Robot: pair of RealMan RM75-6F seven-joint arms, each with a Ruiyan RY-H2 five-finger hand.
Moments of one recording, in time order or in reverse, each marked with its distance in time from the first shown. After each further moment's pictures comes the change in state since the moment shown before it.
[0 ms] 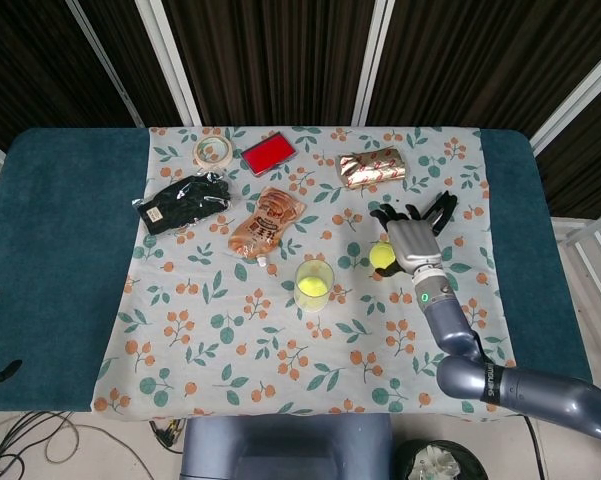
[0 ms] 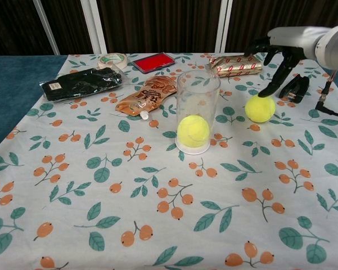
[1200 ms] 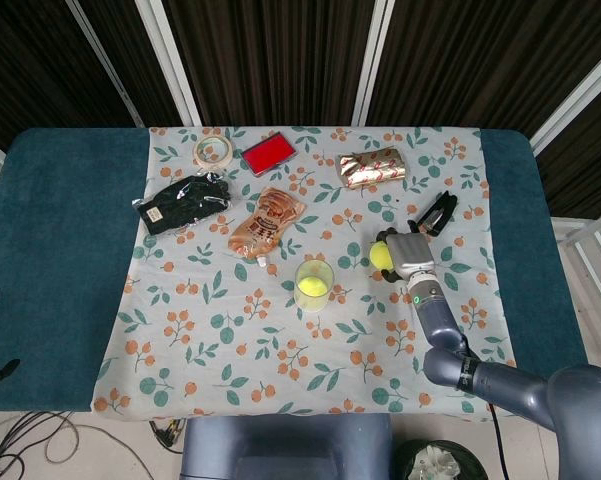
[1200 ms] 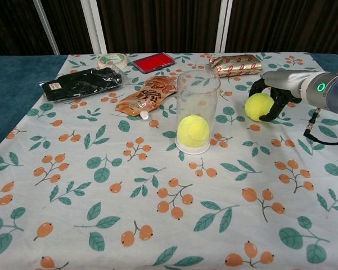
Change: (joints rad) left arm -0.005 -0.001 -0.006 0.002 -0.025 -0.013 0.016; right arm -0.019 -0.206 -0.026 0.339 -0.011 -0.137 -0.068
